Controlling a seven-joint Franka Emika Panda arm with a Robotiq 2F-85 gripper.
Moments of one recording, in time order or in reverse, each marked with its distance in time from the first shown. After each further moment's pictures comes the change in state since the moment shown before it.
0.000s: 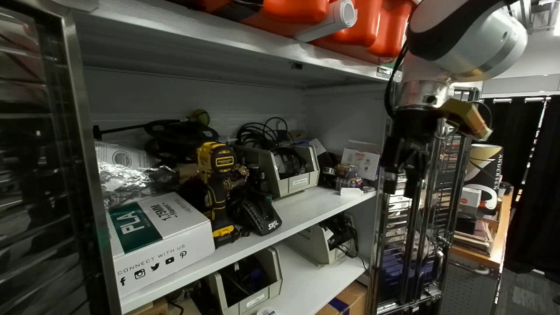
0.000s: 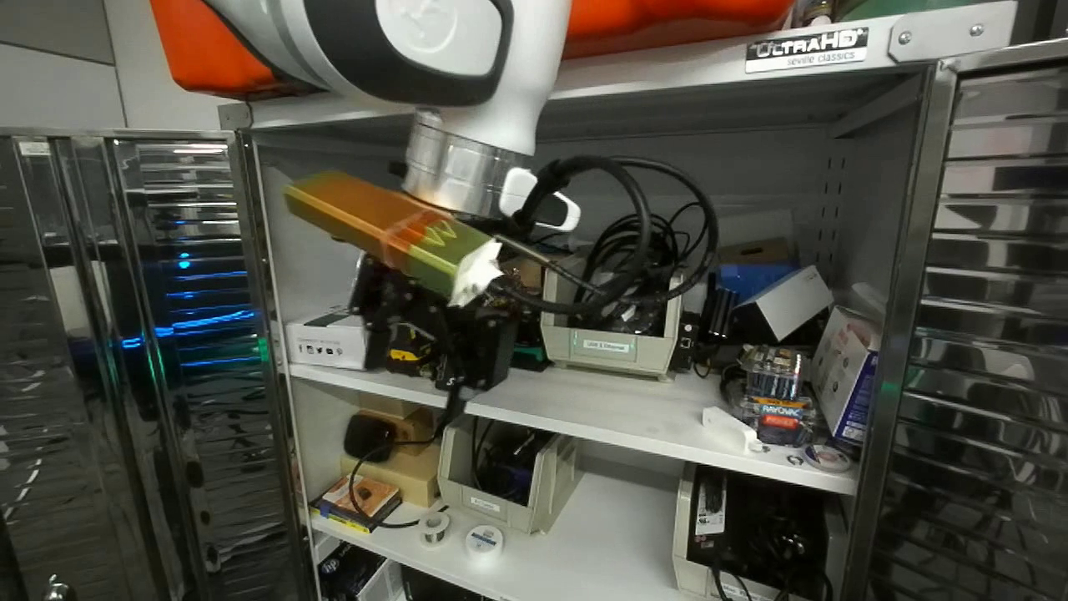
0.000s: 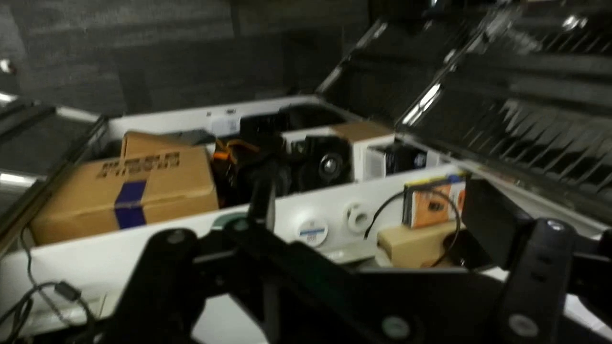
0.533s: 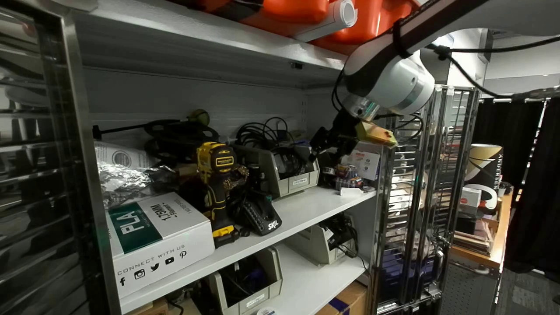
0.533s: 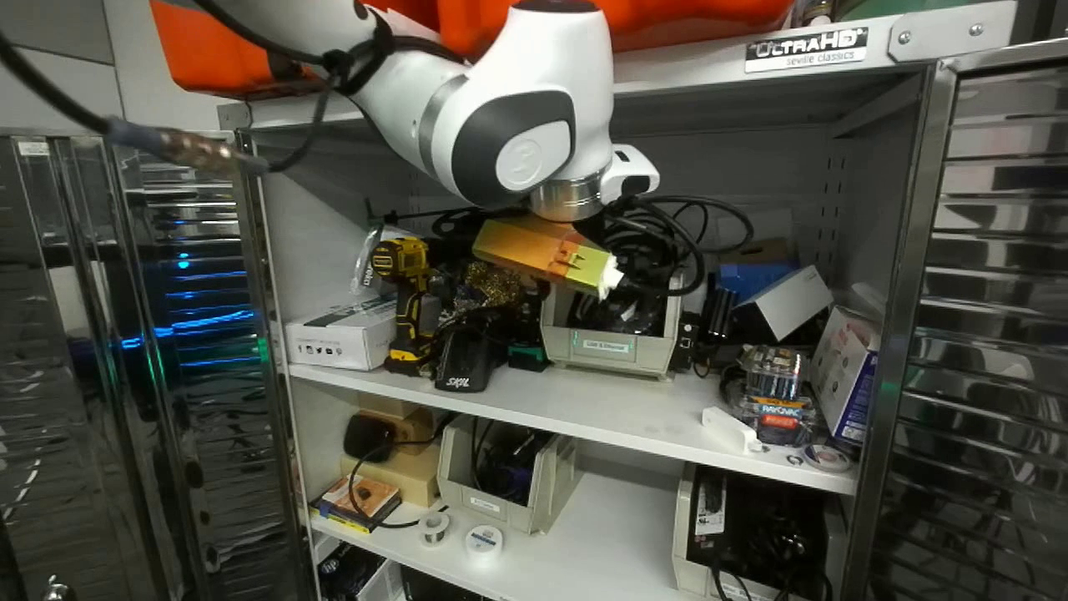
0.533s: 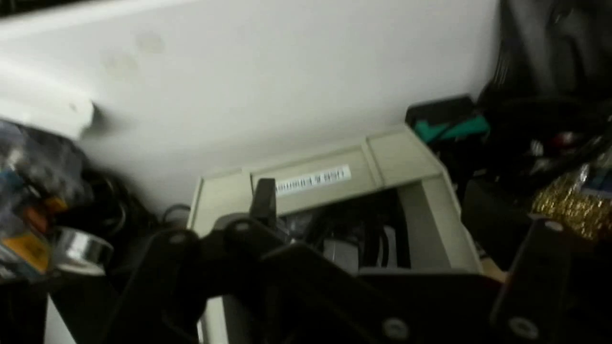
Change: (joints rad) arm 0.024 0.372 0.037 0.258 0.128 0.732 -0.044
